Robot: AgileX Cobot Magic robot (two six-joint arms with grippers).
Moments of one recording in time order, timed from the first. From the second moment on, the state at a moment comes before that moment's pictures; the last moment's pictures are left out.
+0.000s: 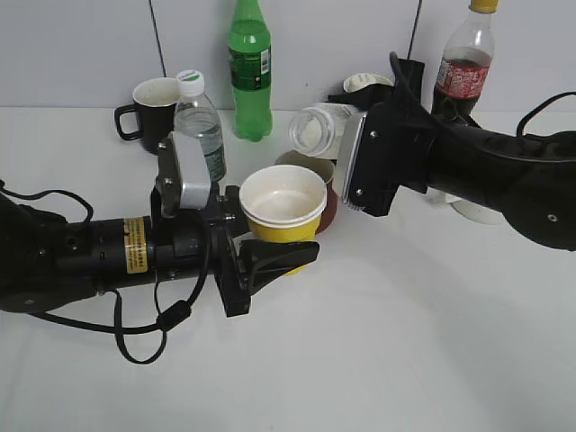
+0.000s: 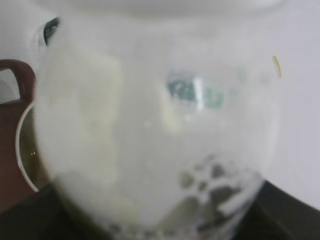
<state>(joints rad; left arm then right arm) -0.49 2.01 -0.70 0.89 -1.20 -0.30 0.44 1.83 -0.77 -0.41 -0.79 -0.90</state>
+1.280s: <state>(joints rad) -0.49 2.01 -0.70 0.87 -1.20 -0.30 0.44 1.83 -0.77 -0.42 -0.90 -1.18</state>
